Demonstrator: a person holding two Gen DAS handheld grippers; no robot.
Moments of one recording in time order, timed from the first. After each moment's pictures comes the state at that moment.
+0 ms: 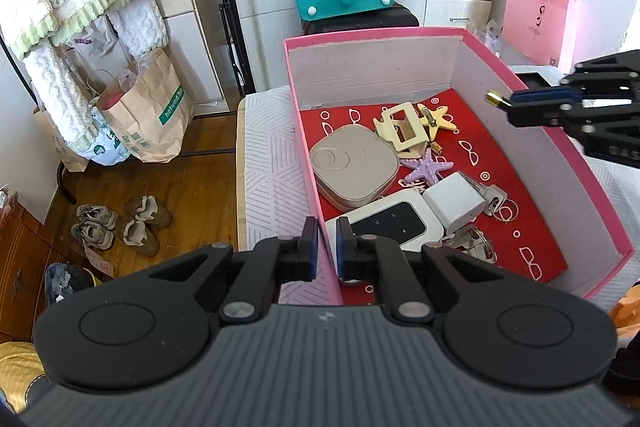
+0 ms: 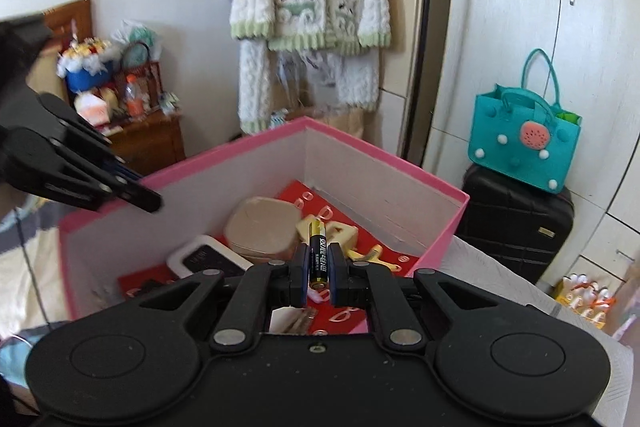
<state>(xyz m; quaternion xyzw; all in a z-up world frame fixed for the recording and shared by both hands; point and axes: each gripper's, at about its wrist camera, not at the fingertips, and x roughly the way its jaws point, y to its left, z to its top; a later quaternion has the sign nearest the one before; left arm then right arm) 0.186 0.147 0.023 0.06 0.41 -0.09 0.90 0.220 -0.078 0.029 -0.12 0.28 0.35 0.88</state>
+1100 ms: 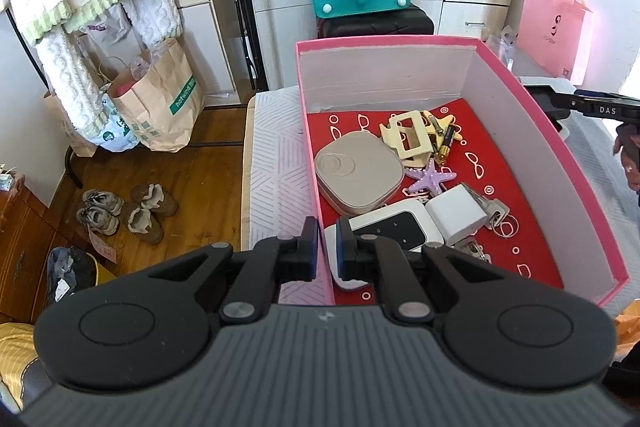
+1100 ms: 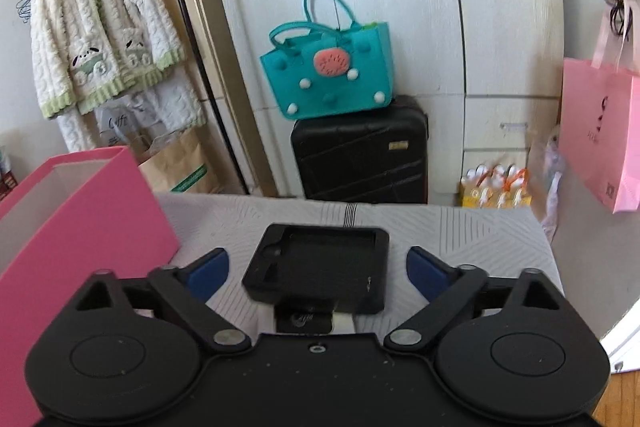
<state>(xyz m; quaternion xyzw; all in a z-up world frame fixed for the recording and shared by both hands) 0.190 0.144 0.031 0.04 0.42 -0.06 0.90 0.290 -0.245 -0.054 0.06 0.31 0.15 0.94</state>
